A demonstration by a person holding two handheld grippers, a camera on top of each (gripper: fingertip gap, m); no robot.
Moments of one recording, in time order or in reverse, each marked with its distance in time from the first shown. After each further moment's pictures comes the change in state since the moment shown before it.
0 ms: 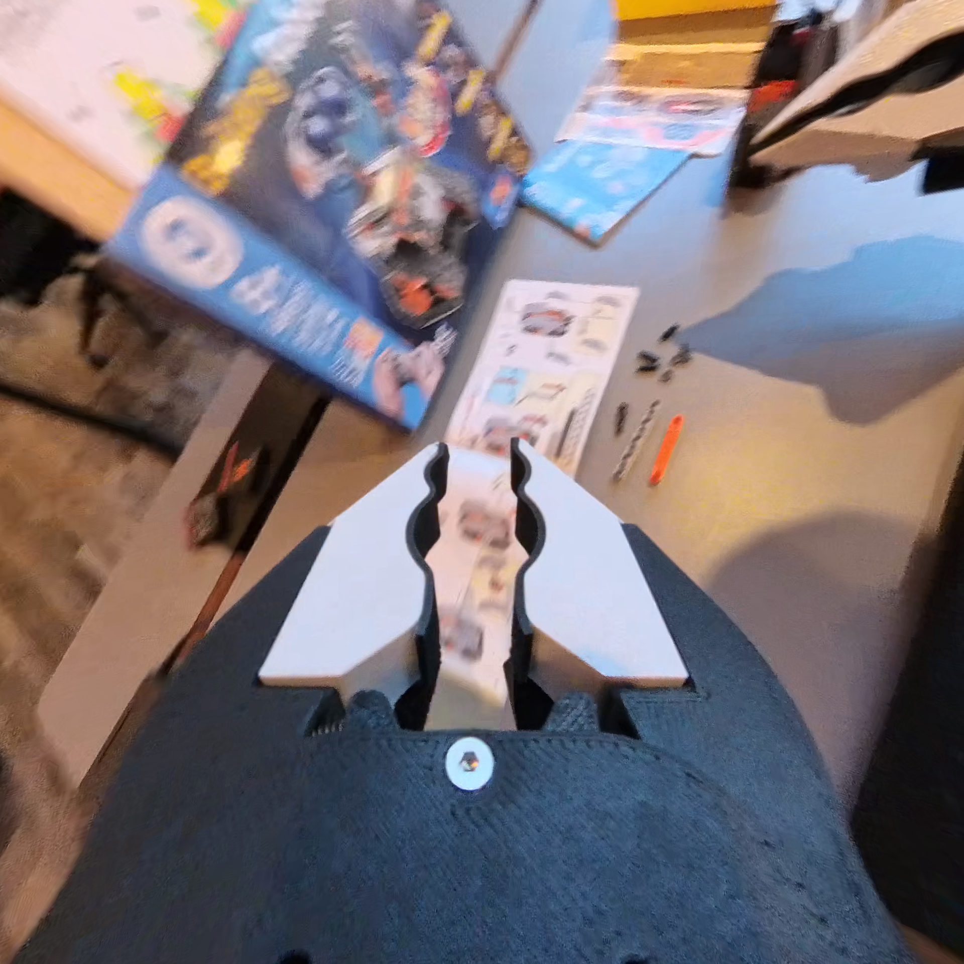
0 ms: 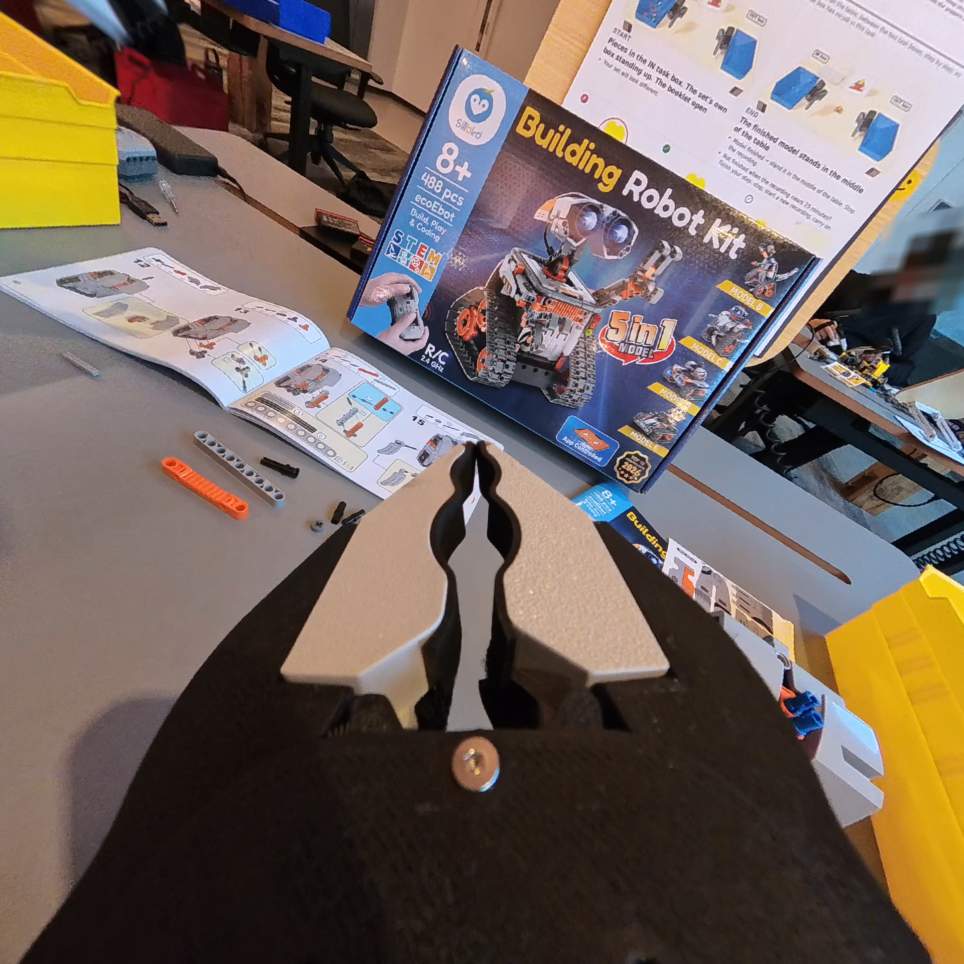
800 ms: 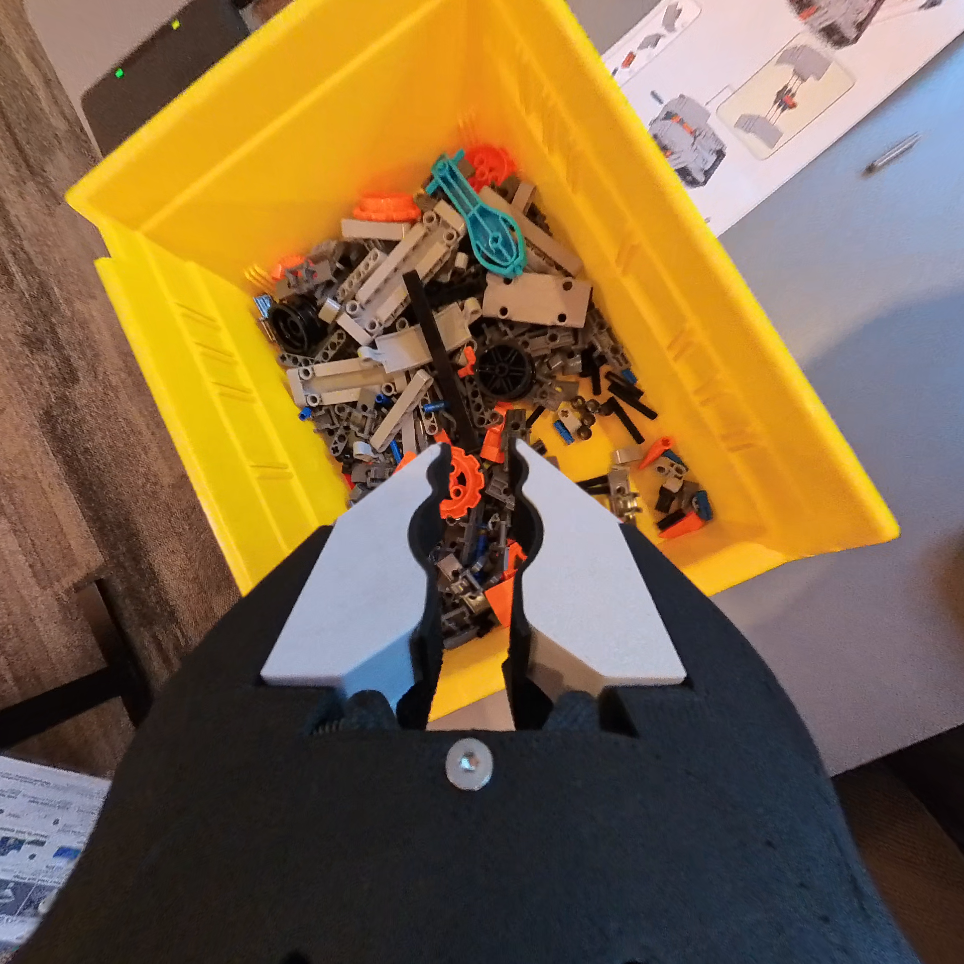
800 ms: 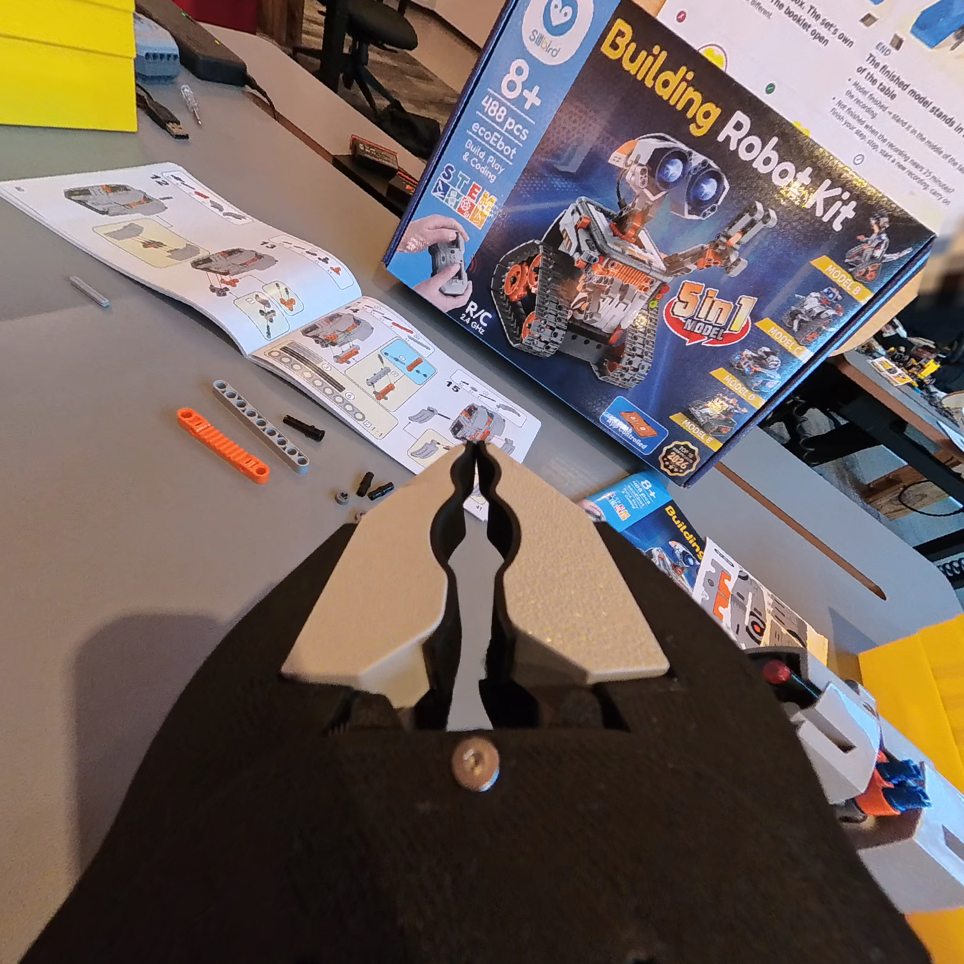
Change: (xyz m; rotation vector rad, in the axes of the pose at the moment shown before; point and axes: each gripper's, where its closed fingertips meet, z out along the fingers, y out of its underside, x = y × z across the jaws) left arm -0.042 0.271 -0.147 -0.426 -0.267 -0.506; right arm -0.024 0.019 0.020 -0.088 -0.068 -0.067
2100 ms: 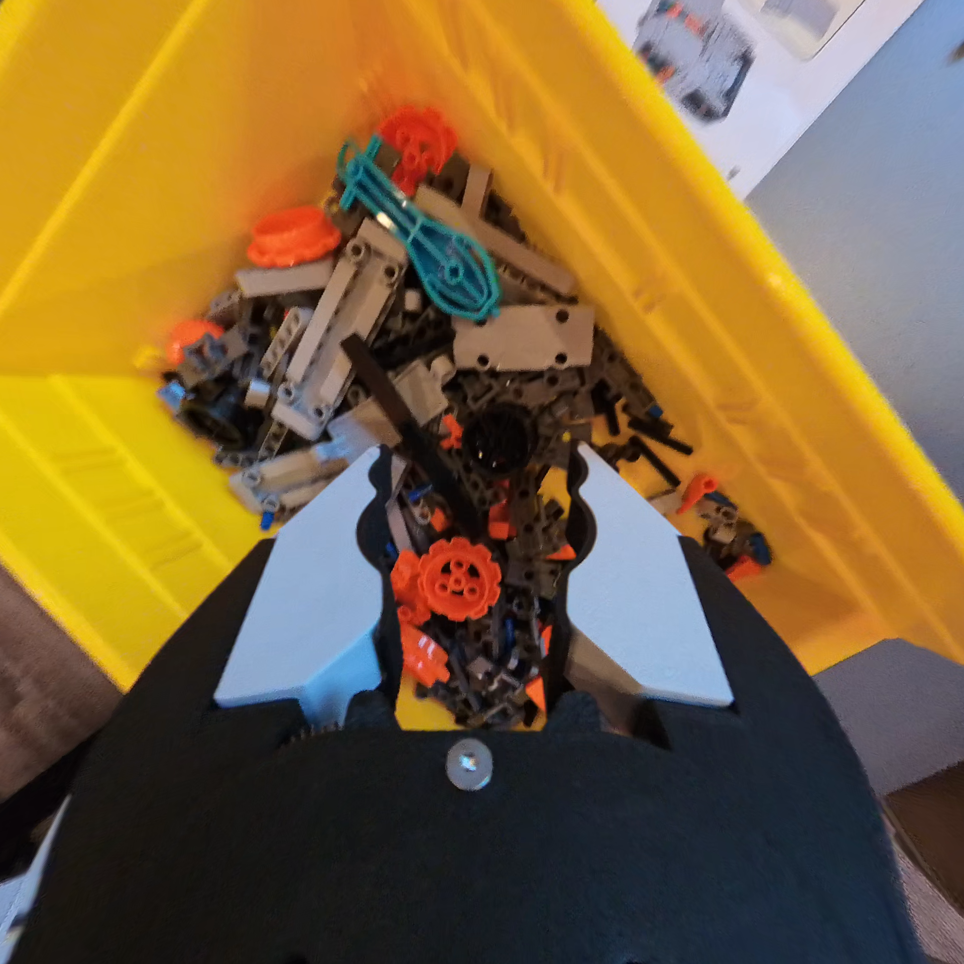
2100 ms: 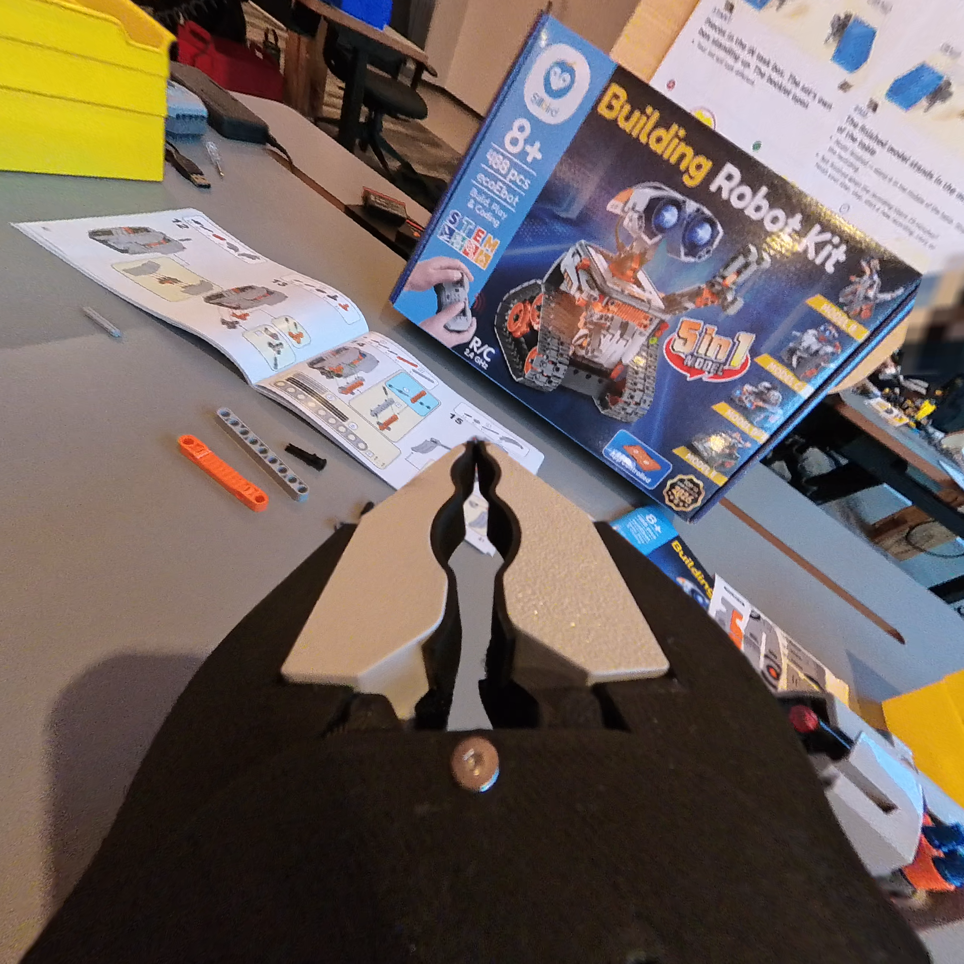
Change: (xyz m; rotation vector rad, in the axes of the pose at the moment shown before) left arm 0.006 -0.013 0.064 -0.189 0.132 0.161; right arm -0.002 -0.008 0.006 0.091 -0.008 -0.007
